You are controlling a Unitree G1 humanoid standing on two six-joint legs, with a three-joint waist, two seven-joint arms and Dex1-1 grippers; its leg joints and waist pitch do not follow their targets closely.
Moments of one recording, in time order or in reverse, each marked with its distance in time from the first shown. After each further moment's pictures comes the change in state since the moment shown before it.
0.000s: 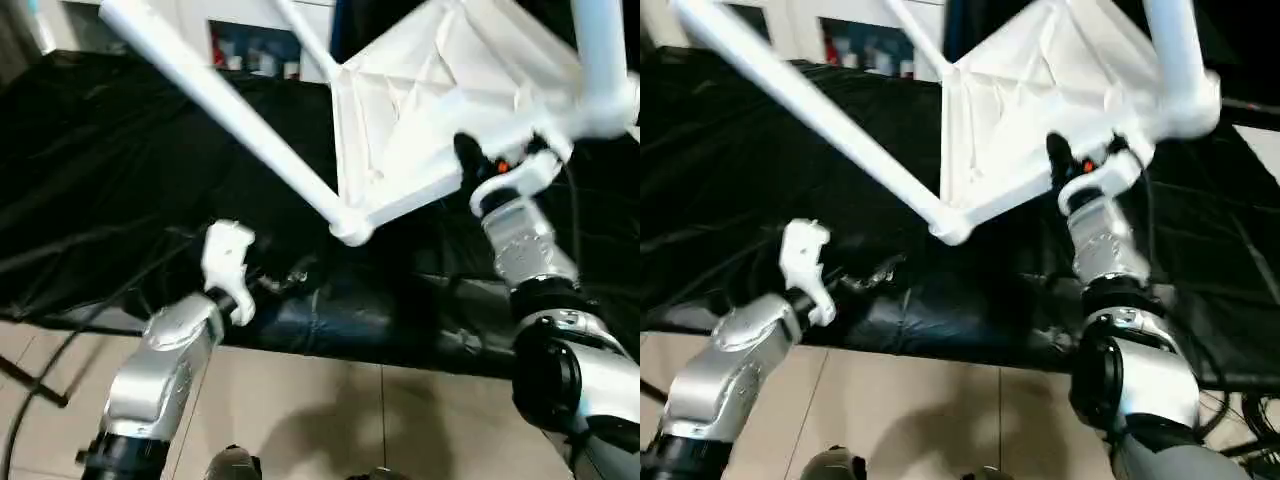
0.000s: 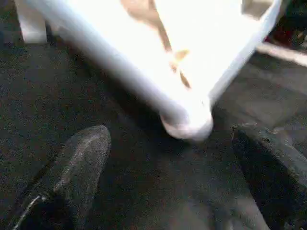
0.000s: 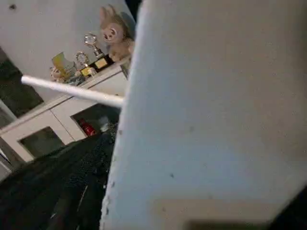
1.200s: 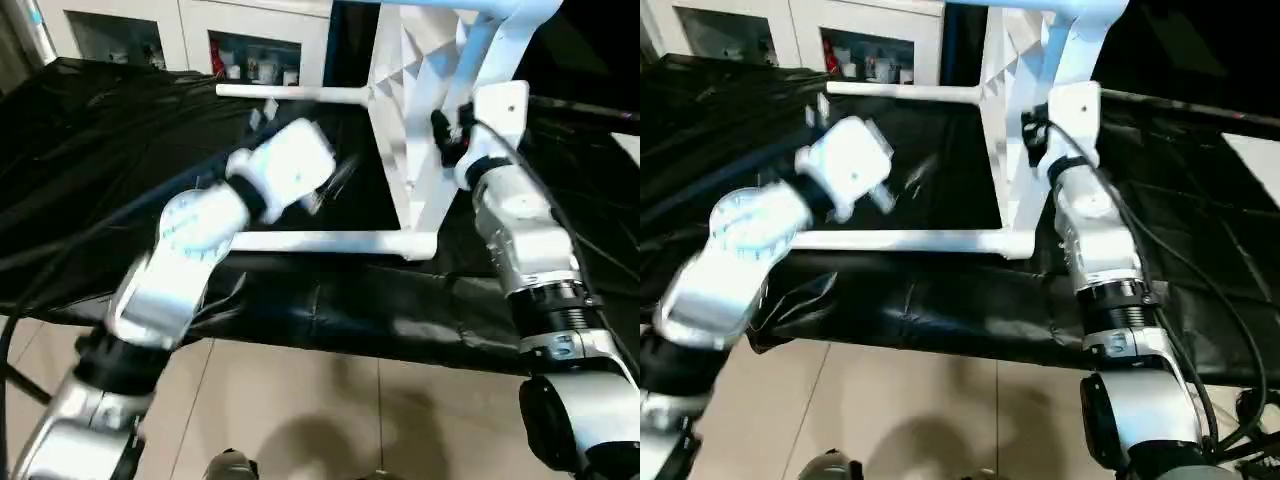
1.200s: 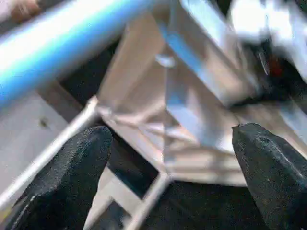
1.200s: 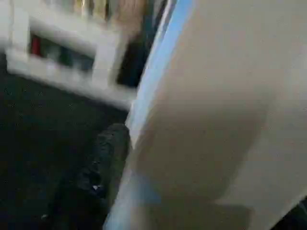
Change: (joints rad) left arm -0.399 0.151 -0.172 -0.033 0.401 -0.263 0.013; right arm 0.122 -0.022 0.403 -0.244 -0.481 0.098 -0.285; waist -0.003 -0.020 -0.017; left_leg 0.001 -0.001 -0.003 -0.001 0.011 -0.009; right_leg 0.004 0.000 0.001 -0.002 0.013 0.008
